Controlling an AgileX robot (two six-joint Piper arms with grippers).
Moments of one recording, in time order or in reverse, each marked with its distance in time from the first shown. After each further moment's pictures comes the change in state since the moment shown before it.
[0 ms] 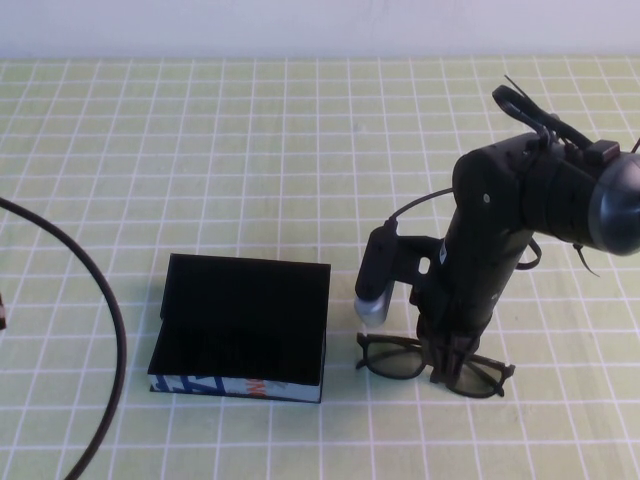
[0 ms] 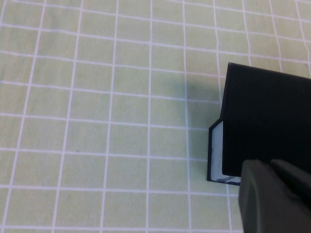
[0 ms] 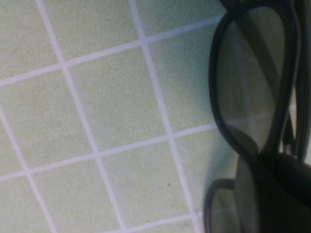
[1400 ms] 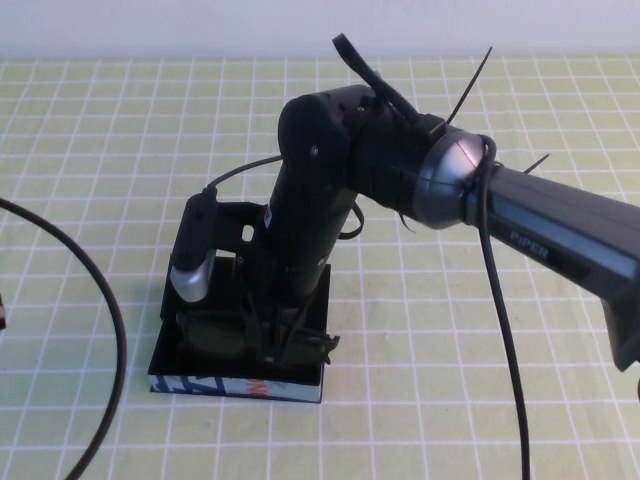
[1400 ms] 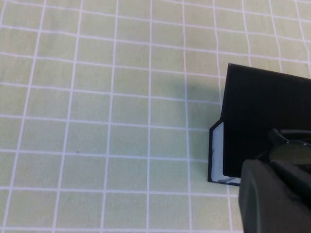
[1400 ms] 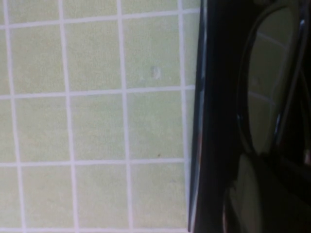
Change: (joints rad) right arm 0.211 0.256 -0.604 0.185 0.221 -0.022; left arm 0.000 0.000 0.000 0.000 -0.002 0.005
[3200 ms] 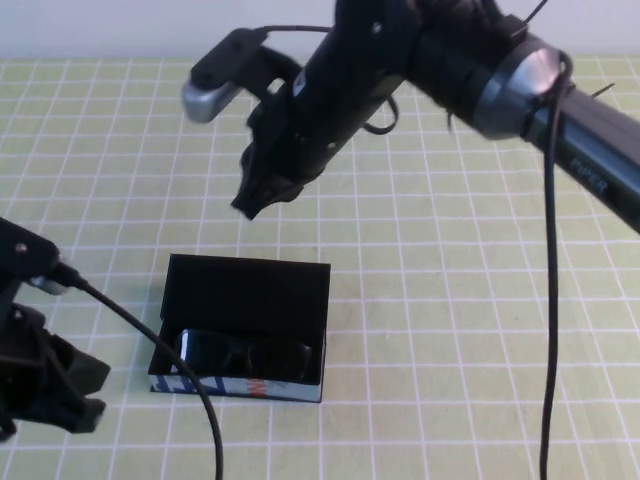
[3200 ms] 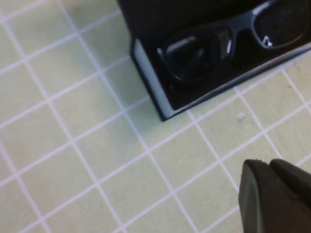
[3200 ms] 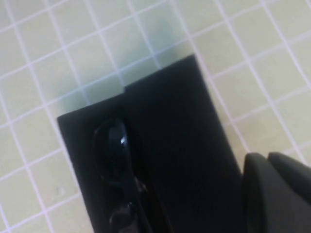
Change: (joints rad) right arm -0.114 0.008 -0.255 0.027 -0.056 0.305; left arm 0.000 0.264 0.101 -0.324 0.001 0.784
